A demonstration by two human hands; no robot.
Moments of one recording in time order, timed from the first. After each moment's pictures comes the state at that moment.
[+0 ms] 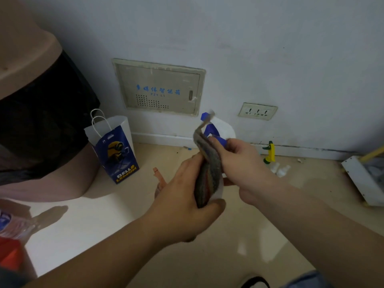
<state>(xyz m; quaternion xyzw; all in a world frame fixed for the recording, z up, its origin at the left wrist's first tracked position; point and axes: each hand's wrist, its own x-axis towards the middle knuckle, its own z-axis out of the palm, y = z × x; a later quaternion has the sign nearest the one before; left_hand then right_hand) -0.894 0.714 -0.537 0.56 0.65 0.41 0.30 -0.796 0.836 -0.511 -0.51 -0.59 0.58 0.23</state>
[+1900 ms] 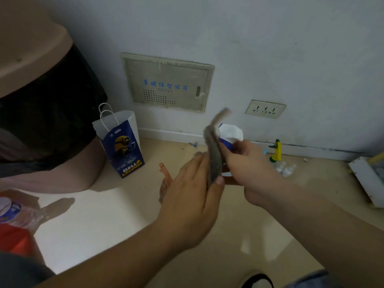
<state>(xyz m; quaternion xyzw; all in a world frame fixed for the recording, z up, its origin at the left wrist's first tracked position) -0.883 0.708 -0.553 0.55 0.69 0.42 0.23 -0.796 0.834 -0.523 -0.49 -0.57 0.62 0.23</state>
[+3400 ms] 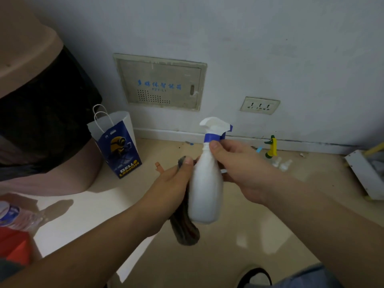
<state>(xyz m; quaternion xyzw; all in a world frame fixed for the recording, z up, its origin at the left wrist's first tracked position) -0.902 0.708 -0.532 0.29 0.67 0.46 0.51 -0.784 0.837 -0.520 -0.47 -0.61 0.62 0.15</state>
